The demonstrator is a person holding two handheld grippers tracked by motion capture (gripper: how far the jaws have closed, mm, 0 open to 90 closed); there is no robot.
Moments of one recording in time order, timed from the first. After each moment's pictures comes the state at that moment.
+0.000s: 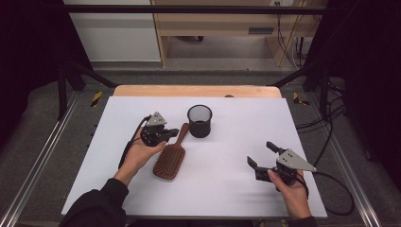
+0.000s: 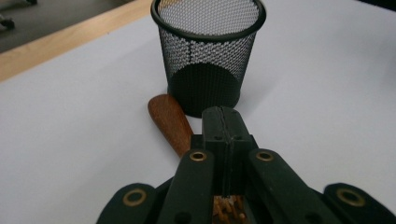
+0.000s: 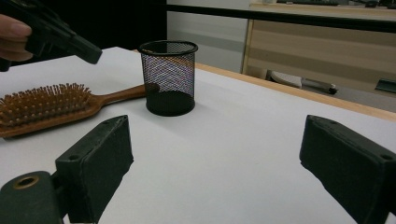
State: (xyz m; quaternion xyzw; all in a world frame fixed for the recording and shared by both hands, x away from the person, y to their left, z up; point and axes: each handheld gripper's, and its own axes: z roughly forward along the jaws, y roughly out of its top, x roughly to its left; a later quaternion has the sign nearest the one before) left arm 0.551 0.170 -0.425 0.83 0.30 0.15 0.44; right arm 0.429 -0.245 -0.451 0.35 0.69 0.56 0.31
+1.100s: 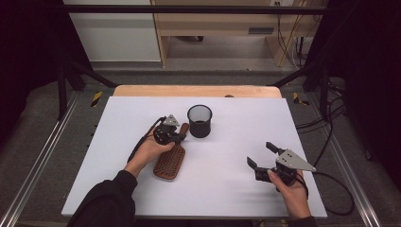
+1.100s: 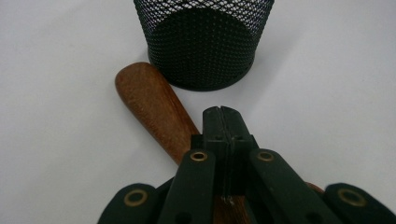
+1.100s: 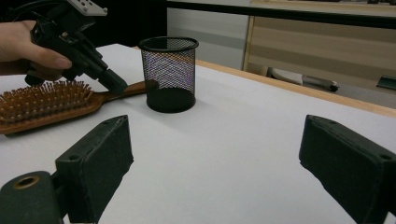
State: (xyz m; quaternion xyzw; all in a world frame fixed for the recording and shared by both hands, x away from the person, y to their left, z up) left arm 0.585 0.145 -0.464 0.88 0.27 0.11 0.37; right arm 0.429 -0.245 -0.453 0.35 0.69 0.55 0.30
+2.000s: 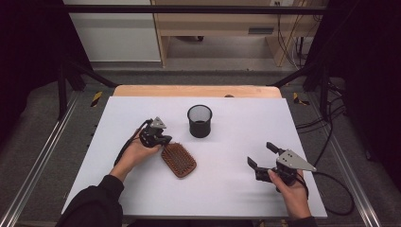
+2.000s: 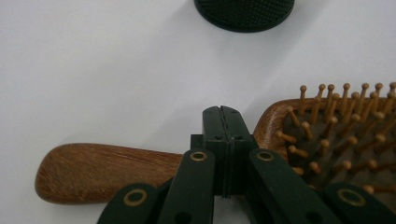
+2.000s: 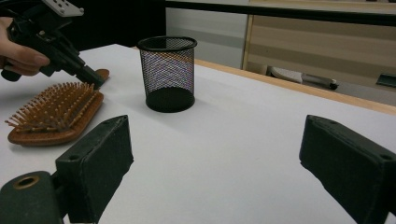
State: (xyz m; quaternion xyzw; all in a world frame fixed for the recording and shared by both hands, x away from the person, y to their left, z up) left arm 0.573 0.191 -0.461 0.88 0.30 0.13 0.34; right arm 0.429 -0.246 -0.453 0.35 0.69 0.55 0.30
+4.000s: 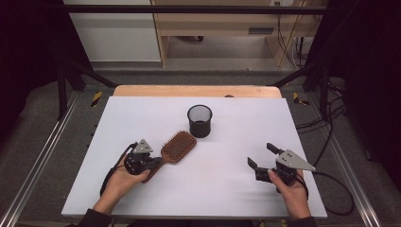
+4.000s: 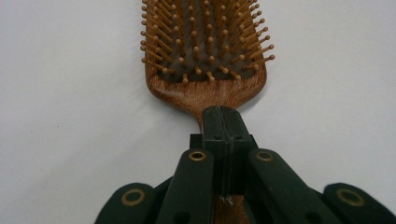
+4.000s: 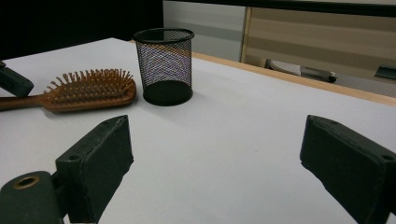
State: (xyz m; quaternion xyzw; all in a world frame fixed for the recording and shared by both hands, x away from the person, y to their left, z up) left arm 0.479 0.214 -0.459 0.86 0.34 0.12 0.36; right arm 0.430 -0.246 -0.455 0.36 0.70 0.54 0.29
